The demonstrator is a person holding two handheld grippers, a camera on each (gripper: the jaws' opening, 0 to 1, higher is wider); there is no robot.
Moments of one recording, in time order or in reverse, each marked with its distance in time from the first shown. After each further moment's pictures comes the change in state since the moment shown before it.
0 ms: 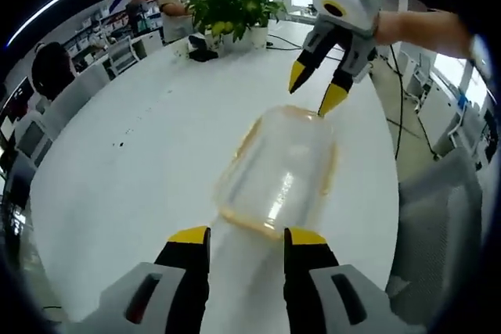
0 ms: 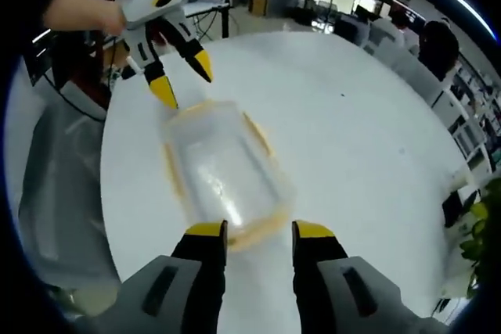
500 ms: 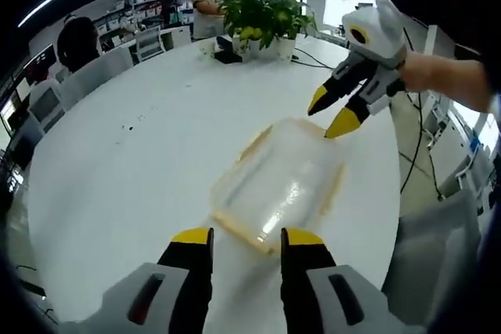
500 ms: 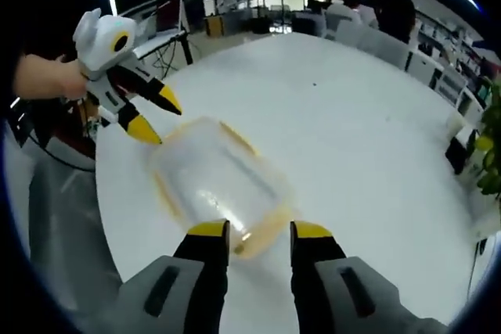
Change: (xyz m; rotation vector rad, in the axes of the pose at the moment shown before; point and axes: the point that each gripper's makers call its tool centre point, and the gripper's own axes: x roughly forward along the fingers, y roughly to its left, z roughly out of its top) left arm 0.010 -0.007 -0.004 -0.155 -0.031 0.052; right arm 0.007 0.002 -0.006 0.262 -0.092 -0.043
